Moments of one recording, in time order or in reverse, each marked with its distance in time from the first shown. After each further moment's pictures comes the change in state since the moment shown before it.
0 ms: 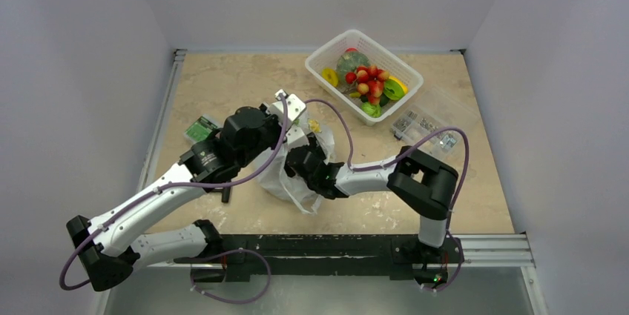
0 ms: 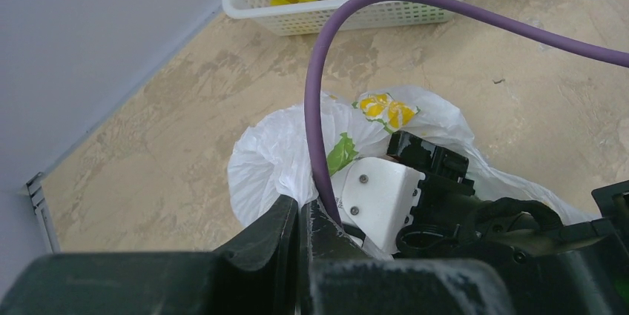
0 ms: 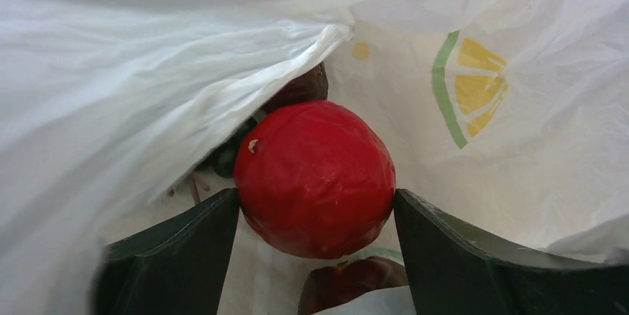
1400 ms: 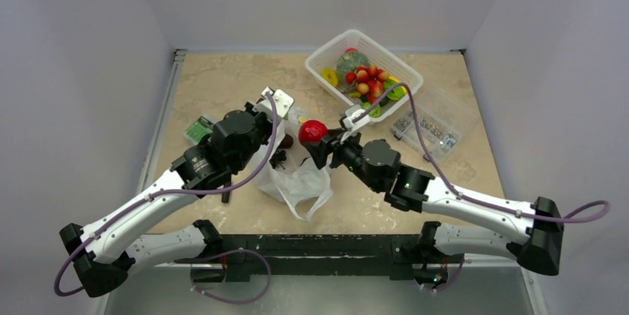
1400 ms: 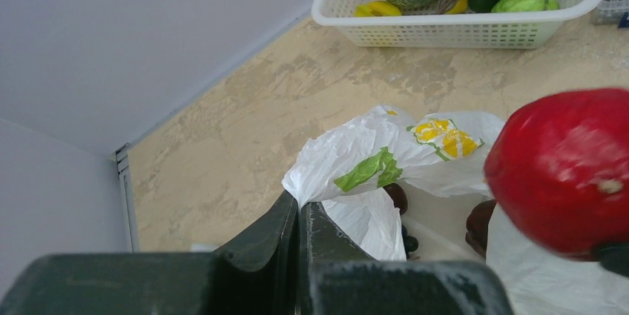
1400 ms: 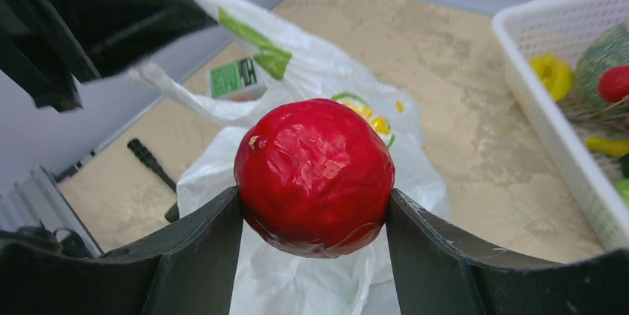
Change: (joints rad) left arm -0.006 -0.060 -0.028 0.059 -0.203 0.055; right arm -0.014 -0.753 -0.173 -0.143 -0.230 0.078
